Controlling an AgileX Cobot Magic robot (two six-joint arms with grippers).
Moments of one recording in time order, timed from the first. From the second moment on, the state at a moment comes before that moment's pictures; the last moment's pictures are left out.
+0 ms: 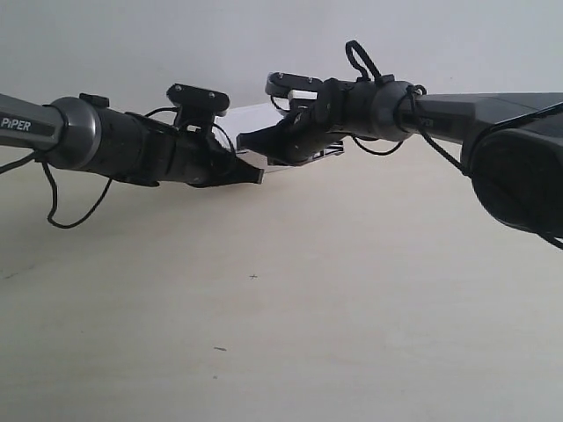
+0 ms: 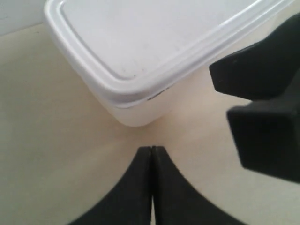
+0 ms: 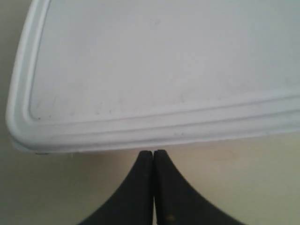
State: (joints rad) left arm -0.34 2.22 -1.43 -1.54 -0.11 1.46; right arm 0.43 2.53 -2.04 0.29 0.43 0.04
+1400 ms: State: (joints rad) left arm -0.27 2.48 -1.79 -1.50 -0.01 1.46; right arm 0.33 2.53 -2.04 0.28 0.39 -0.08
